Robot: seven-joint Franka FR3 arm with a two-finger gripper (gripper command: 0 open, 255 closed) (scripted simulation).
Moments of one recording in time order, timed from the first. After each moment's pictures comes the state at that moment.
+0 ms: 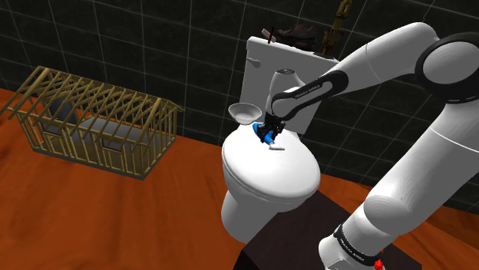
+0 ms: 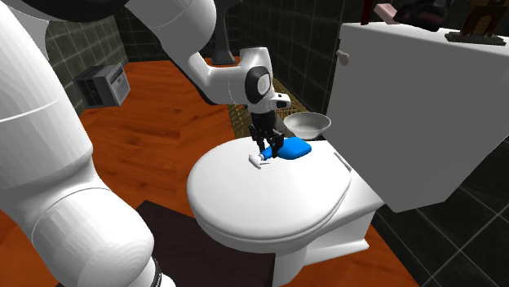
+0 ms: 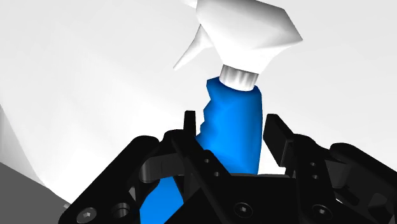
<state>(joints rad) -0.21 0.01 -0.01 -2.37 -0.25 2.41 0.36</state>
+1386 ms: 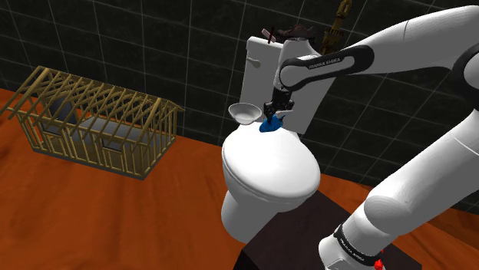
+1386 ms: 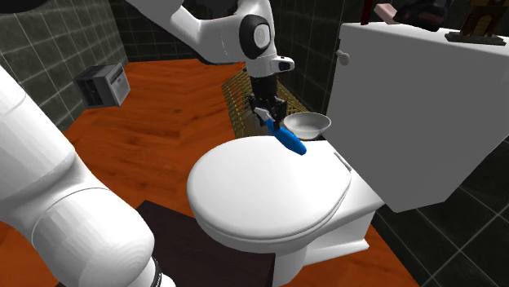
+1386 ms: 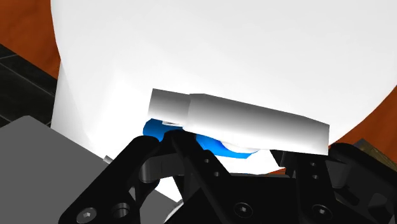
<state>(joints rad) -0.20 -0.15 0.00 -2.25 -0.19 2.13 0.30</state>
